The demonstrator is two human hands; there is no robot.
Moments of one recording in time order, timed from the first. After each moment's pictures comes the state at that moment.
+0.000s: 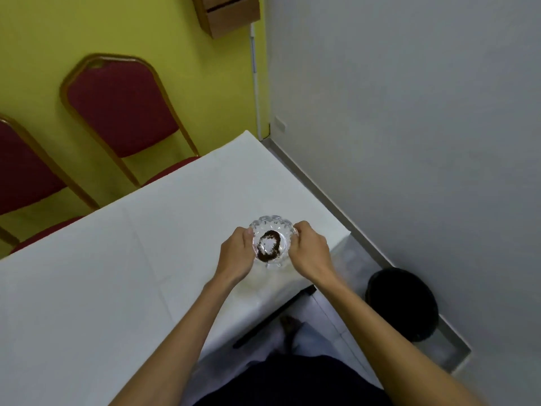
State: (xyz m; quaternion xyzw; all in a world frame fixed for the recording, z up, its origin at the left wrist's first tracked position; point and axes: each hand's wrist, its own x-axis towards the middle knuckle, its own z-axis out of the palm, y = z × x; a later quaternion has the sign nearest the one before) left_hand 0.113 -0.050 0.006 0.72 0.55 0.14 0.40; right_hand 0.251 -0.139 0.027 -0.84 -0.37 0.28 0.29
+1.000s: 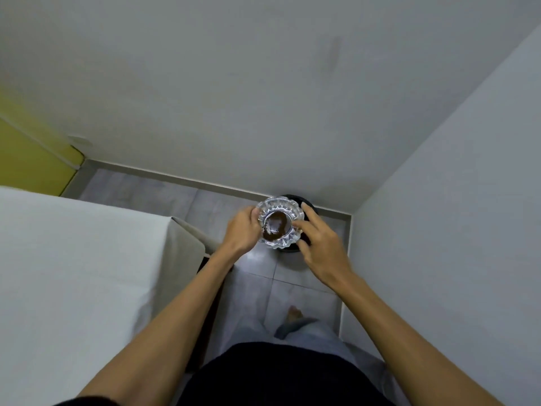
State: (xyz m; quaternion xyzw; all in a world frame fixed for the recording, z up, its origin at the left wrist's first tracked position) left_hand 0.372 -0.264 -0.034 0.88 0.21 -0.10 0.42; right_hand 0.373 -0.457 -0.041 -0.92 -0.22 0.05 0.32
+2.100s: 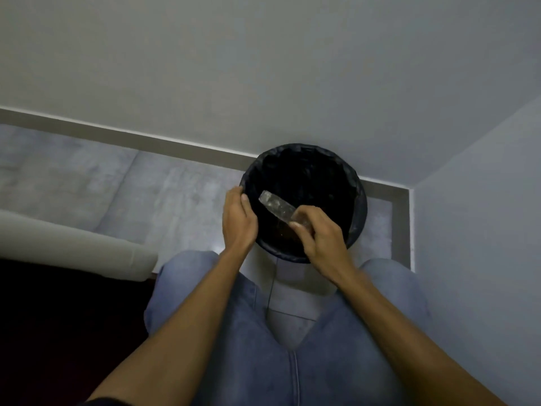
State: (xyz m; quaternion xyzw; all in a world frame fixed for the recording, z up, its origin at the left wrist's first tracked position) left_hand 0.510 -0.256 -0.620 0.84 0.26 0.10 0.47; right_hand 0.507 -0.436 -0.588 -0.89 -0.20 0.00 0.42
